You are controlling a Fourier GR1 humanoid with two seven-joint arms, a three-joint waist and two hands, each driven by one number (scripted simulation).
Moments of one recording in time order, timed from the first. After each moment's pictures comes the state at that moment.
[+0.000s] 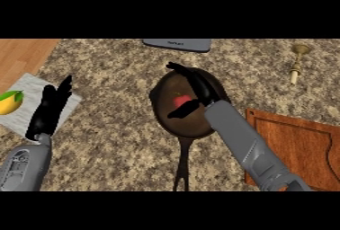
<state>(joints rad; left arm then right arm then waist) -0.28 0.28 0.13 -1.26 -0.18 -0.02 0.24 -0.95 0.00 0.29 -0.37 0.10 -0.17 -0.48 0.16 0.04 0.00</state>
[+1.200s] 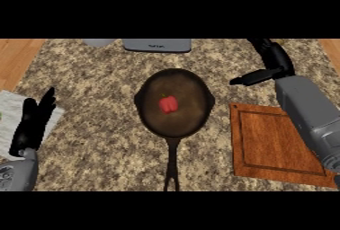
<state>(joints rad) -0.17 0.29 0.19 -1.30 -0.17 0.01 0.22 -1.04 -0.36 0.08 -0.17 -0.13 0.13 -0.63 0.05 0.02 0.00</state>
